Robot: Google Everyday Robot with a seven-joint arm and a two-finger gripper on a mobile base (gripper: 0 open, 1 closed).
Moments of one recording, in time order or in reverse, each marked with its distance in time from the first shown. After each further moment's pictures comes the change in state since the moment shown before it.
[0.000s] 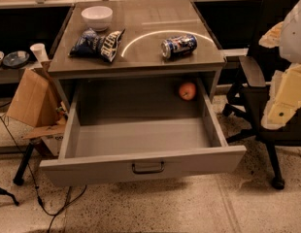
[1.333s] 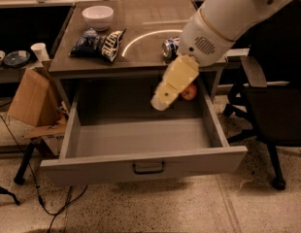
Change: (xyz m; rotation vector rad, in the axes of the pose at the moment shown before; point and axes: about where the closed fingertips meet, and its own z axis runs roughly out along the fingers) arm -0.163 0.002 0.071 -0.227 -0.303 0.173
